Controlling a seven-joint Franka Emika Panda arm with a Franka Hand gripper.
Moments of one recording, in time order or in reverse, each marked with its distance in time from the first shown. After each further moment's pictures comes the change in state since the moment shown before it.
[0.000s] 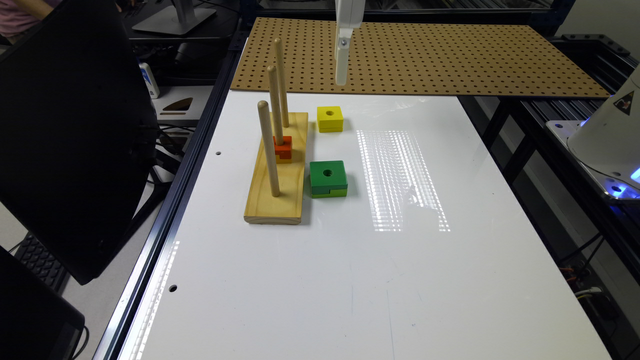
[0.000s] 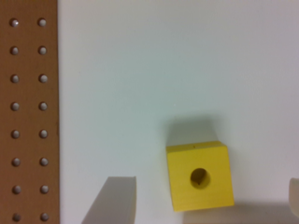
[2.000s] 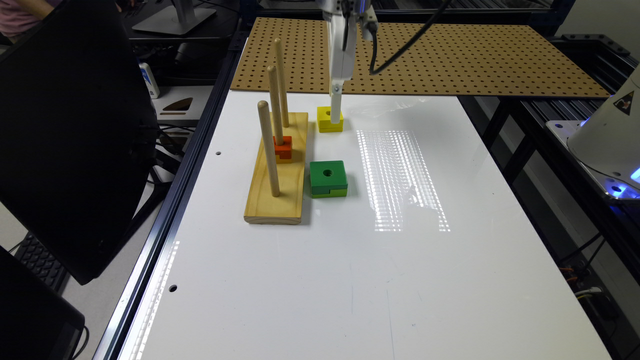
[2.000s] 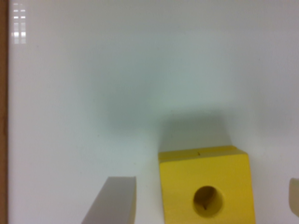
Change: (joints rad) arm 0.000 0.180 0.017 0.018 0.000 0.161 0.002
